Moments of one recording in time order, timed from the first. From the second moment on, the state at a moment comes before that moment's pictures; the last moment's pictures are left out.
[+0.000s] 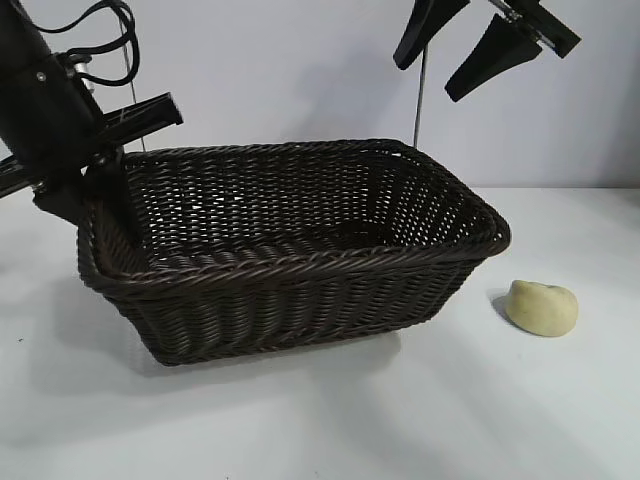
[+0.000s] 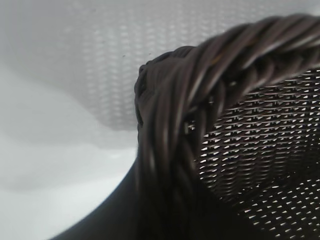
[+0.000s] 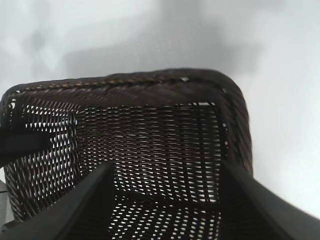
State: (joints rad) left arm -0.30 1.86 -1.33 -0.39 0.98 -0.22; right arm 0.15 1.92 -1.82 0.51 1.23 -0.13
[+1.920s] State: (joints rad) left arm -0.20 2.17 -1.59 -0.50 1.08 0.16; right arm 0.15 1.92 -1.82 0.51 1.23 -0.13
